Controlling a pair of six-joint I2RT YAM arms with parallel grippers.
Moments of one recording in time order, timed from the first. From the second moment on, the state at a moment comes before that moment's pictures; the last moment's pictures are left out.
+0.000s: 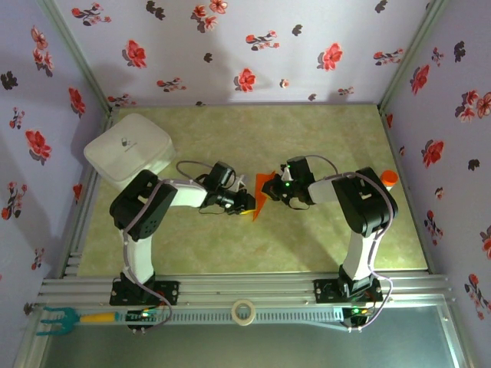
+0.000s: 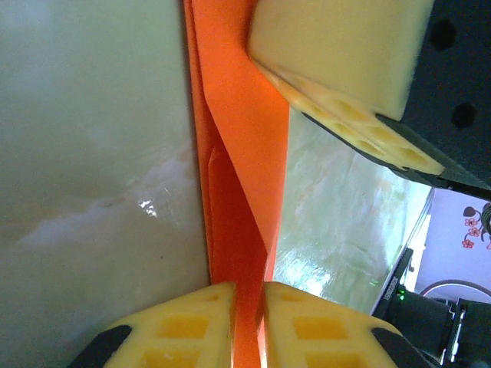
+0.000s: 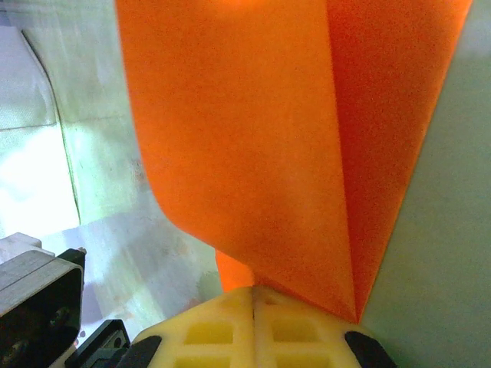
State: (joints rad) left arm -0.67 1.94 0.95 0.06 0.69 -0.76; right arm 0.42 1.88 0.80 0.25 -0.59 0.97
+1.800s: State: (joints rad) left arm -0.72 1.80 0.95 -0.17 0.54 -0.65; right arm 0.42 1.88 0.80 0.25 -0.59 0.97
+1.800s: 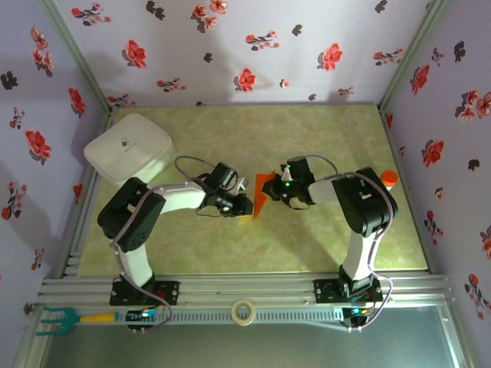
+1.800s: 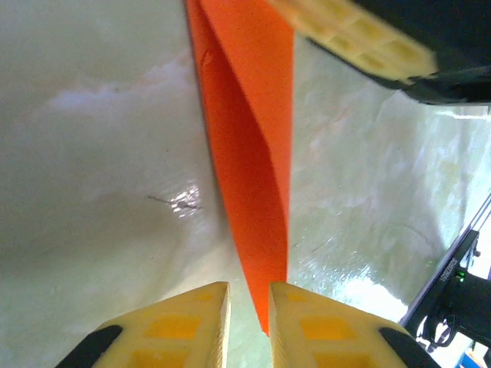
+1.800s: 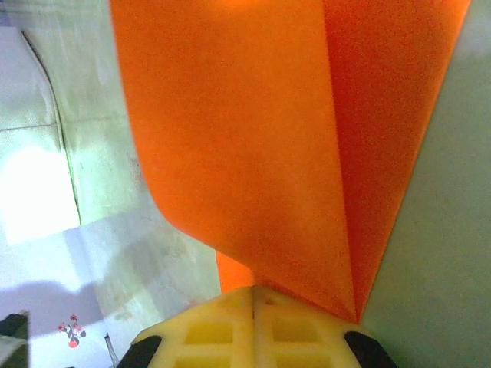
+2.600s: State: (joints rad) left arm -0.77 1.95 1.14 -0.11 0.68 -0.67; right arm 0.42 1.88 0.80 0.25 -0.59 0.97
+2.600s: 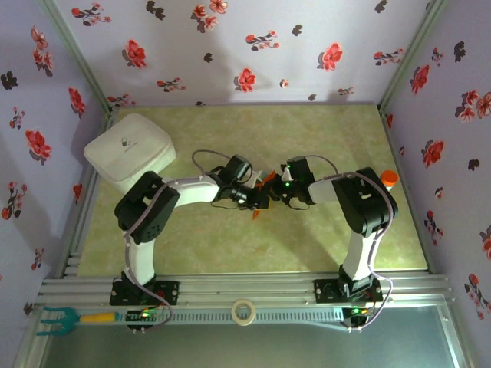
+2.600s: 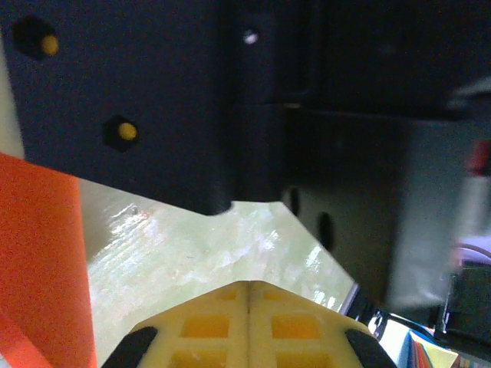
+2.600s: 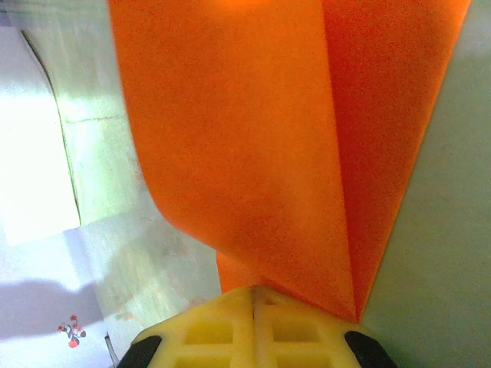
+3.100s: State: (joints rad) left arm -0.77 1.98 1.15 -0.15 0.65 -0.64; right arm 0.42 1.88 0.80 0.25 -0.59 0.97
